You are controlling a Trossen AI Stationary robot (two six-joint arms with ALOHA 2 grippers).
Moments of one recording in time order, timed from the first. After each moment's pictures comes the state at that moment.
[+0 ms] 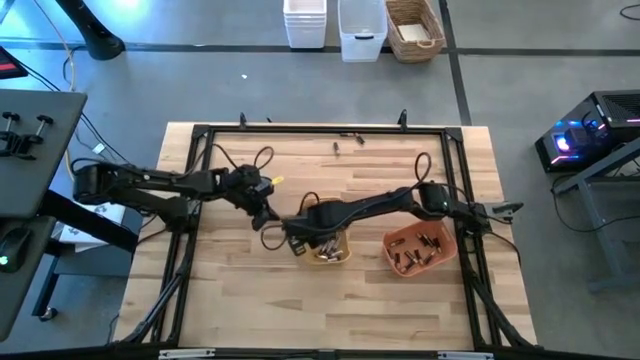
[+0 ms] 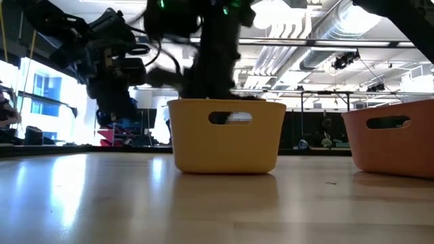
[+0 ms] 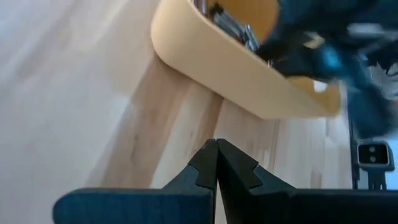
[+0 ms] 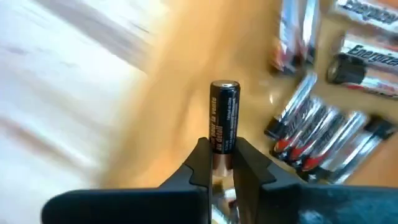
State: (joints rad) left arm 0.24 1.19 0.45 -0.06 0.39 -0.45; right arm 0.13 2.34 1.98 -1.01 0.04 1.15
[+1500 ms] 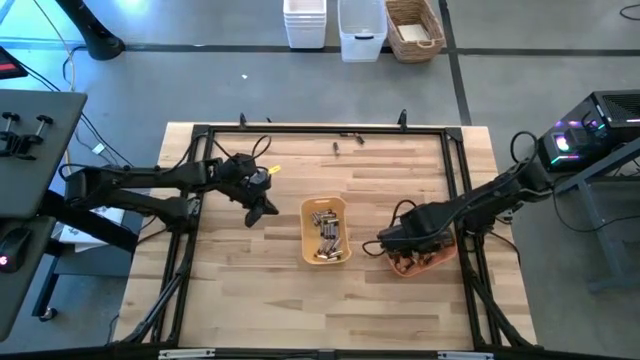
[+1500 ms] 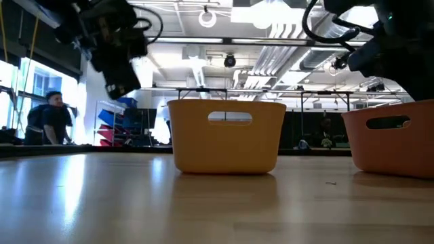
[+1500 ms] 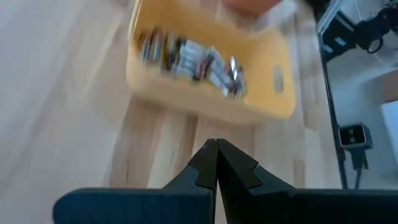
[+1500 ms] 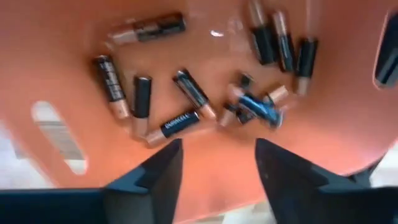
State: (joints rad) left arm 0.27 1.08 0.60 -0.30 0.42 -0.27; right arm 0.32 1.50 1.02 -1.21 -0.19 1.73
